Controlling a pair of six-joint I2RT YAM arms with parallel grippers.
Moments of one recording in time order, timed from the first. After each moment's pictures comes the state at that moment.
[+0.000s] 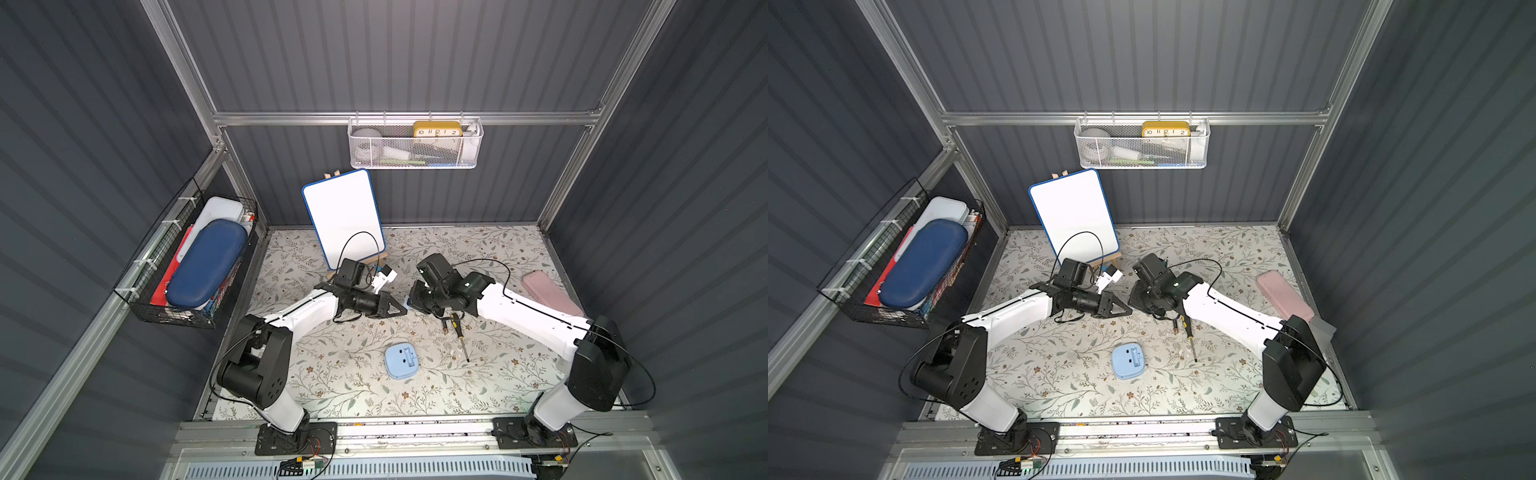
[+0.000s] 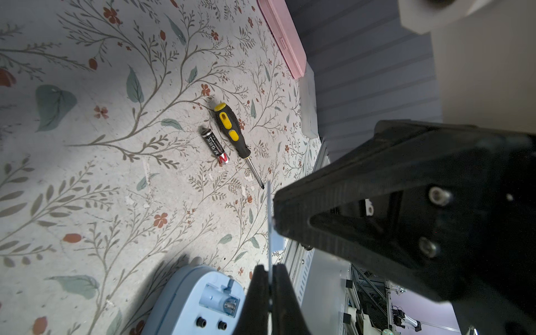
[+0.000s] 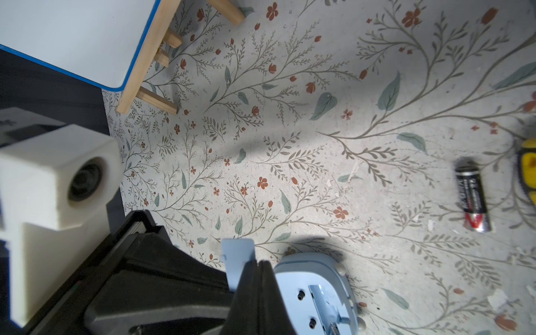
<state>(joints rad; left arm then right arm) -0.45 1.63 1.01 -0.31 1.04 -0.28 0.76 1.61 1.31 -0.61 -0.06 1.04</state>
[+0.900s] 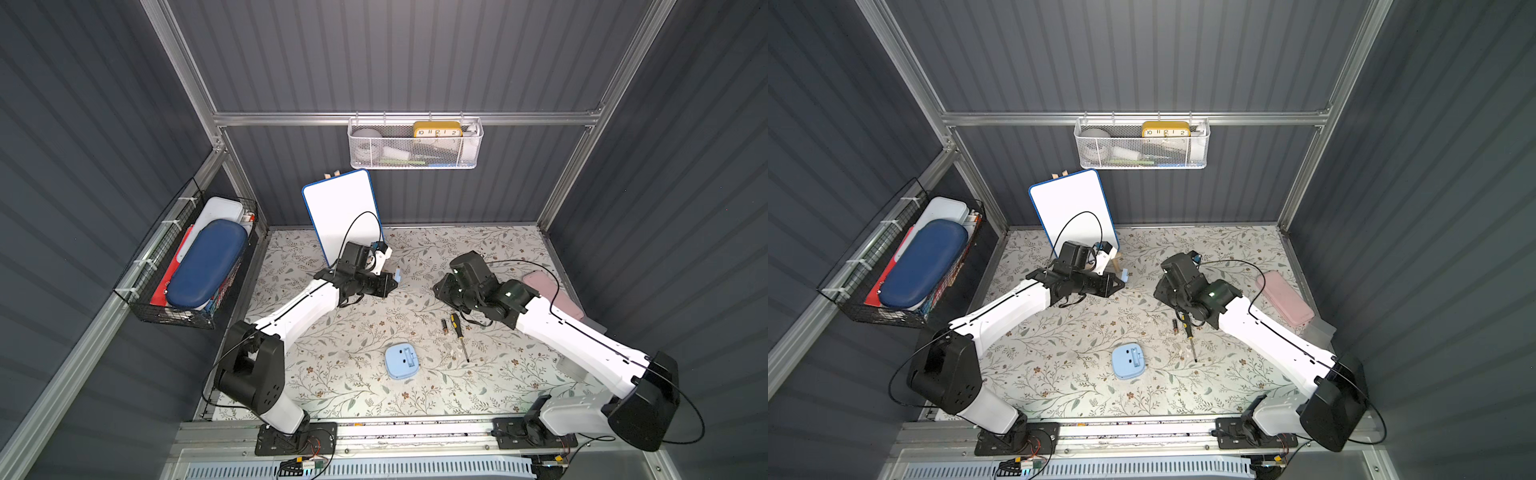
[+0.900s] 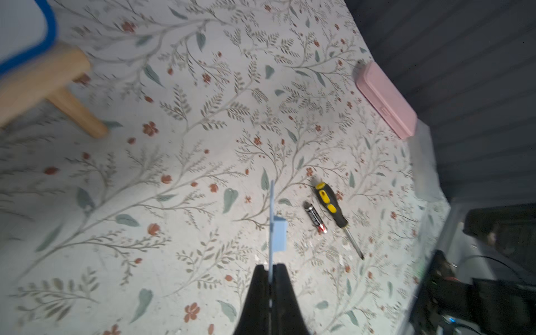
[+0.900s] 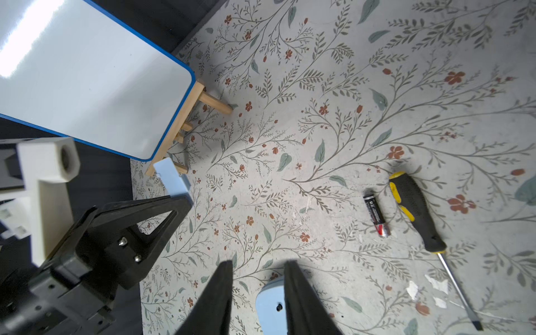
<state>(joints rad) -0.57 1.57 1.20 -0.37 0.32 -0.15 0.67 1.33 1.14 -0.58 0.09 1.08</state>
